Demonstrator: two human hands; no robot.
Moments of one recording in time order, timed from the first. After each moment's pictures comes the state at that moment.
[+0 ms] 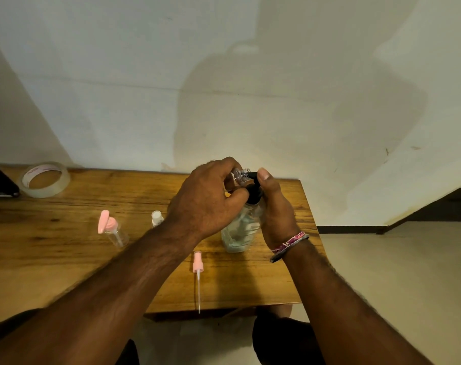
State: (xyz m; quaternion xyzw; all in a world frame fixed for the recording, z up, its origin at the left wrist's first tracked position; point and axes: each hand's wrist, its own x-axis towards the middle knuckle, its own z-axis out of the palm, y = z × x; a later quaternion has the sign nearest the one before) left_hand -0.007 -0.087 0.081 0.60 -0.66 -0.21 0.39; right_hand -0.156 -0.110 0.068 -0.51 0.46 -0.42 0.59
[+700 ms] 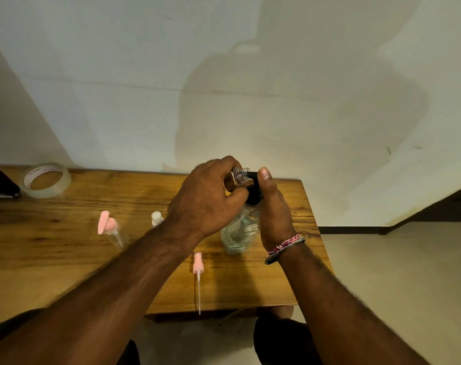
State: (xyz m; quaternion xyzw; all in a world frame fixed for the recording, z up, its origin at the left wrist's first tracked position) left_hand -0.010 -0.089 0.081 0.61 -0.66 -0.20 0.39; right_hand -0.149 -0.103 0.071 -0.53 0.45 -0.46 0.56
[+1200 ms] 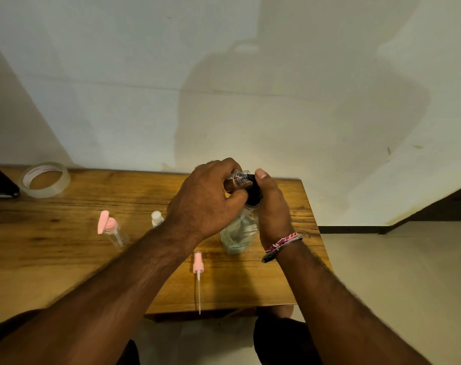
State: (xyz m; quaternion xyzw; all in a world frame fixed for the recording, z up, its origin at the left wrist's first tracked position) left_hand -0.007 -0.089 0.077 0.61 -0.67 -0.20 0.38; right_hand -0.146 -0.108 0.070 -0.49 0.48 -0.46 0.56
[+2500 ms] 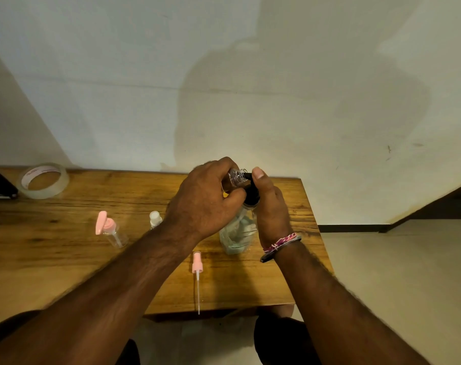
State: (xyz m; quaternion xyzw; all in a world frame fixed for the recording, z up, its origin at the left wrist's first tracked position) left_hand -0.009 -0.090 0.073 0.60 -0.67 -0.20 0.40; right_hand -0.147 -0.105 0.069 -0.53 0.46 -0.47 0.54
